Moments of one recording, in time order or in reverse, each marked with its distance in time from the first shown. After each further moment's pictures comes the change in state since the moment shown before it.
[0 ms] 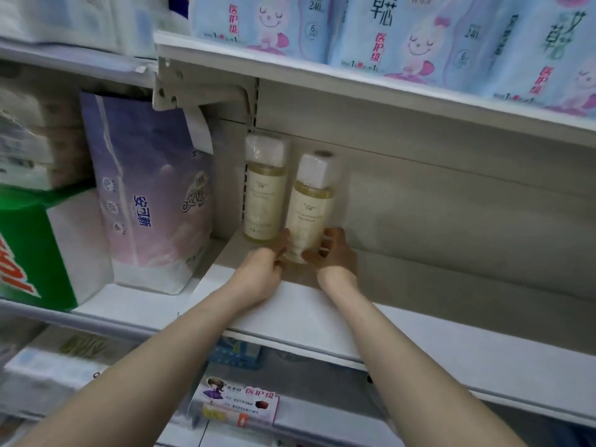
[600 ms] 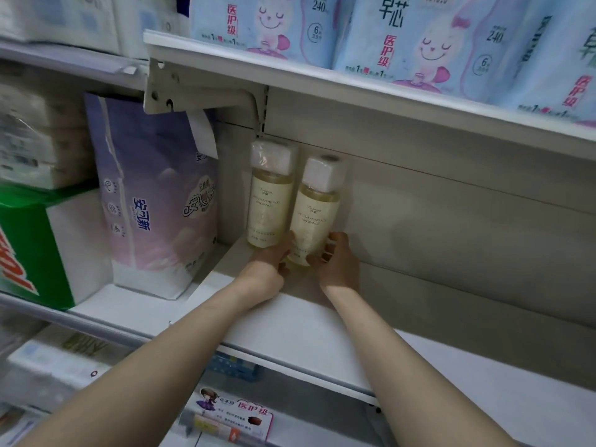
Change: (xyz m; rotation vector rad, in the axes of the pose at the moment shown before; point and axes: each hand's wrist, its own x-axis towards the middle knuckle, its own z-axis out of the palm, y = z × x) left_hand 0.029 -0.004 0.013 -0.168 0.058 -0.064; right_hand 0.025 0.004 0.003 -0.026 -0.005 -0.064
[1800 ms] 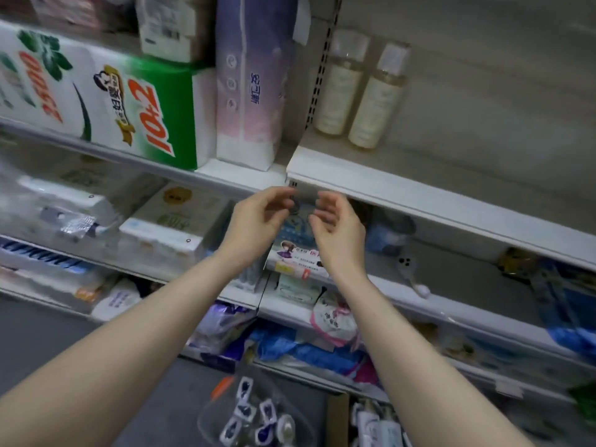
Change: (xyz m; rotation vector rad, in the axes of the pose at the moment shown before) left_hand -0.261 -0.075 -0.089 -0.144 0.234 0.222; right_hand -0.291 -0.037 0.067 0.134 -0.034 -0.165
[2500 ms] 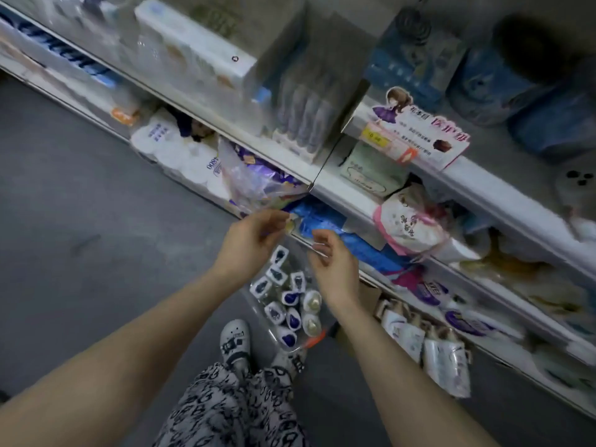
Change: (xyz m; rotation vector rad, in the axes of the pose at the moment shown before) left_hand -0.219 -0.216 0.052 0.092 -0.076 -0.653; right_hand -0.172 0.247 0.113 -0.208 -0.491 0.424
